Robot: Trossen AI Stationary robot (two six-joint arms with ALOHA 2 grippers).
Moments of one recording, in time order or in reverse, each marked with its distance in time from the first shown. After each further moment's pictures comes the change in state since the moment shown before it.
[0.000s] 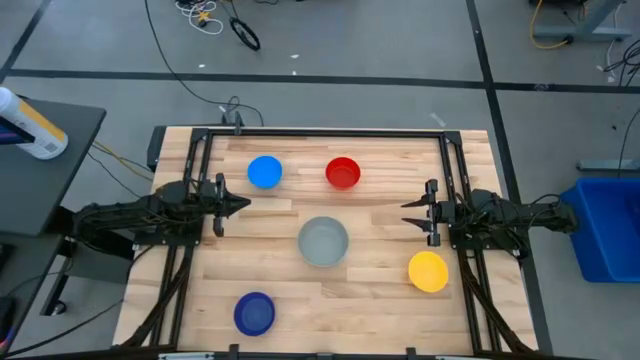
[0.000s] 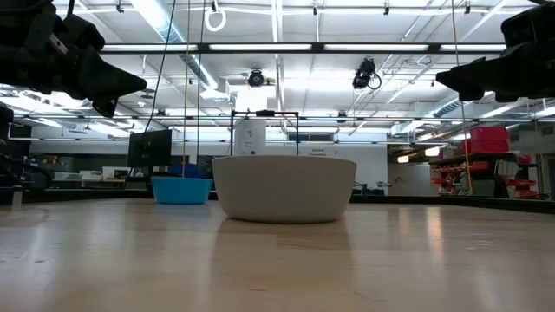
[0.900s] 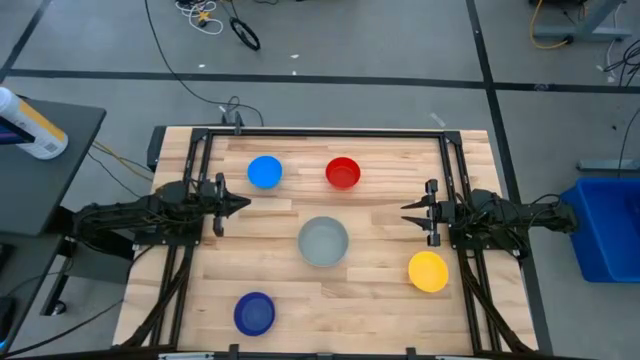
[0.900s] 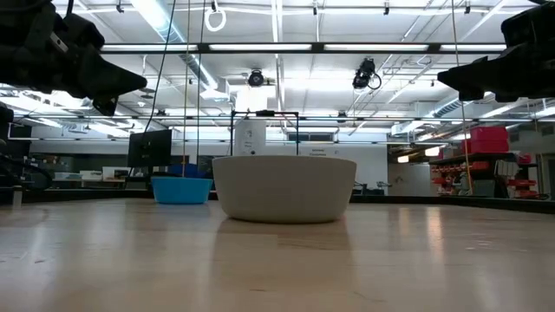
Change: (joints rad) left arm 0.000 0.000 0.000 0.014 -0.001 0.000; right arm 0.000 0.000 0.000 0.000 0.000 0.000
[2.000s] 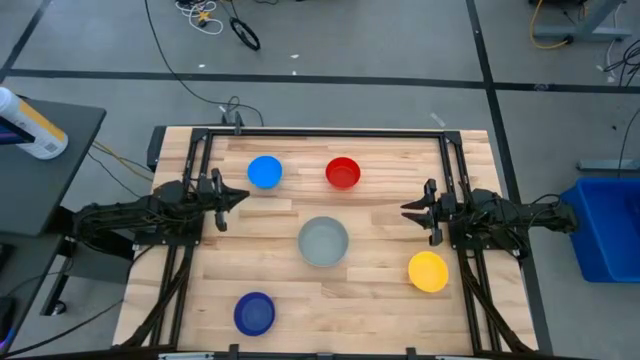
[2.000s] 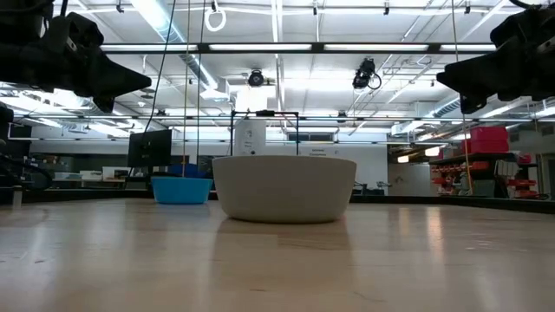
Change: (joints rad) left arm 0.000 0.000 0.000 0.031 -0.136 0.041; right arm 0.000 0.000 0.000 0.017 0.044 0.297
